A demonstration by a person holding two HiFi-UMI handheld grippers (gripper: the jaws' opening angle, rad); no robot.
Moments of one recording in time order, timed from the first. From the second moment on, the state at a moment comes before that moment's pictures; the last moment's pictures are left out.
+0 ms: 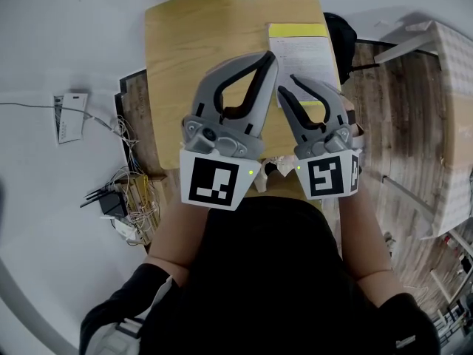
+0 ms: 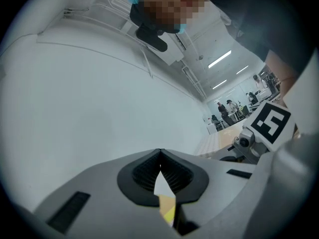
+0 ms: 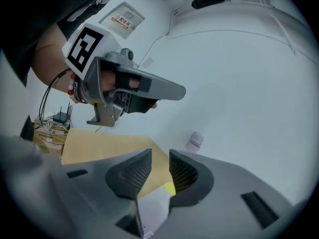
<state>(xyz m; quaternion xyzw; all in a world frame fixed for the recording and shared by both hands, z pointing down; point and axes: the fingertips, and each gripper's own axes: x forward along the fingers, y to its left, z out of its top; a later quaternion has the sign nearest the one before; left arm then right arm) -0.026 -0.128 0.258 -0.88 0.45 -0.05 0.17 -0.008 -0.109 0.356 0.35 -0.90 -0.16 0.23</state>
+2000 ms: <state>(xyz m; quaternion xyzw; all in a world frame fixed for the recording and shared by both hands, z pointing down) -0.043 -0.119 0.287 -0.88 0.44 -0.08 0.14 0.004 -0.098 0.574 0.32 -0.86 0.00 0.40</state>
